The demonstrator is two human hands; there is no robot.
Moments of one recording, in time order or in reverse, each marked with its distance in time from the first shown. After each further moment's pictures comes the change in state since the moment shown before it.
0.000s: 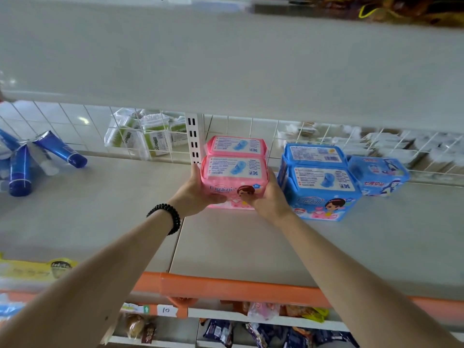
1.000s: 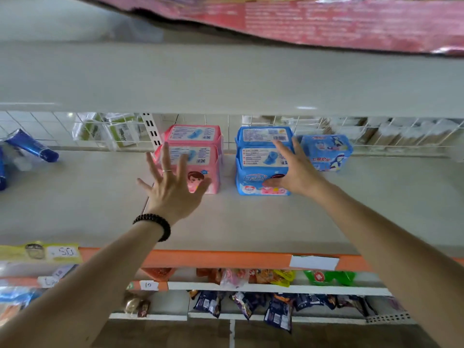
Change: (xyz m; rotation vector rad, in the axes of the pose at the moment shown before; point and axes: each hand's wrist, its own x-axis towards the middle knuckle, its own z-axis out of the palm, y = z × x) left_hand -0.062 0.065 0.072 0.842 0.296 -0.040; right_hand -0.030 -0.010 -0.178 -0.780 -0.079 0.033
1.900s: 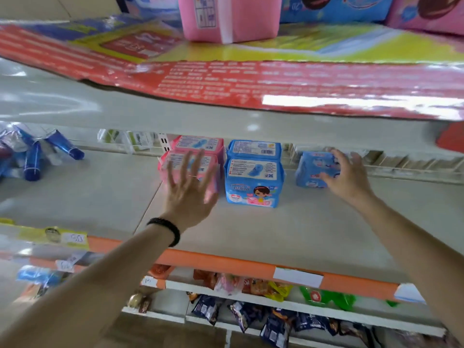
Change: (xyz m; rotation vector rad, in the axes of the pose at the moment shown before) left_hand -0.016 0.039 0.000 0.206 0.245 0.318; right_hand 0.010 0.105 -0.061 -0.074 0.273 0.182
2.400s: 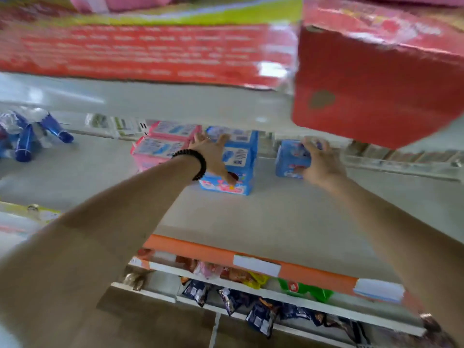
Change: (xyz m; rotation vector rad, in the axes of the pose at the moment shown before) left_hand 0.115 0.090 -0.009 -0.030 -0.691 -0.196; right_hand 0.022 0.018 -0.009 -0.140 -0.169 -0.212
